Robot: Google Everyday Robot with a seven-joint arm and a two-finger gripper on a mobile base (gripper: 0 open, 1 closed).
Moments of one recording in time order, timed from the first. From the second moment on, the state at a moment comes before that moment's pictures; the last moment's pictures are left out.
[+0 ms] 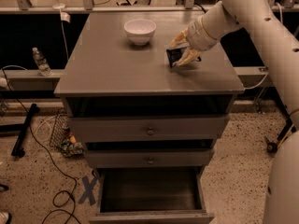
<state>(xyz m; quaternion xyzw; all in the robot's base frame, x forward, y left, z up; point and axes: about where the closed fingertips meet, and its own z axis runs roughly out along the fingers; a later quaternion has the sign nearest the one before) 0.731 -0.102 0.866 -0.82 0.45 -0.04 0.34</state>
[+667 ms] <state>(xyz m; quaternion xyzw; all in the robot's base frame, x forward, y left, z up) 0.732 -0.097 0.860 -0.83 0.45 -0.04 0.33</state>
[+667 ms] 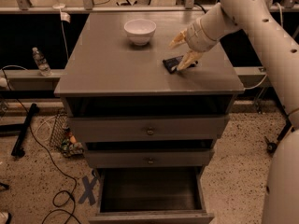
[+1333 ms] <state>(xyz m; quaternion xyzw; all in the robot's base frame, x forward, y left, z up) 0.732 -0.096 0.858 -0.83 0.45 -0.03 0.33</state>
